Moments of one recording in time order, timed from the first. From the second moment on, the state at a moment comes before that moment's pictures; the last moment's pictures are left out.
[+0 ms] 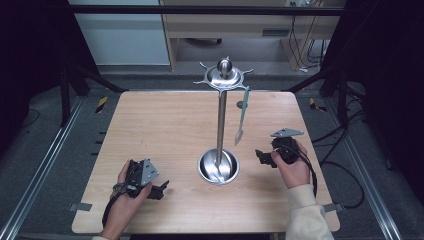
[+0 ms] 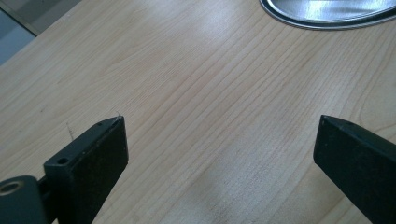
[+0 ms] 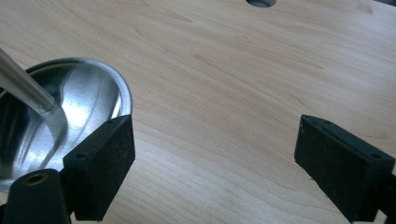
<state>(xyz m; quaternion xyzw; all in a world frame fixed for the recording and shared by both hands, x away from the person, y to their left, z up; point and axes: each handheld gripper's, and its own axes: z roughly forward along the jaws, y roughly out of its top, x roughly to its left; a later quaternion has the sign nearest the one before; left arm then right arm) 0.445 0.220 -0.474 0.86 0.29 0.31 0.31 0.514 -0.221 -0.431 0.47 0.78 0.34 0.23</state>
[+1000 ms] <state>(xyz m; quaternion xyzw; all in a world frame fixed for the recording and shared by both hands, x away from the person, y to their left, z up) 0.445 0.220 -0.474 0.86 0.29 0.31 0.30 0.519 -0.216 -0.465 0.46 0.79 0.35 0.20</state>
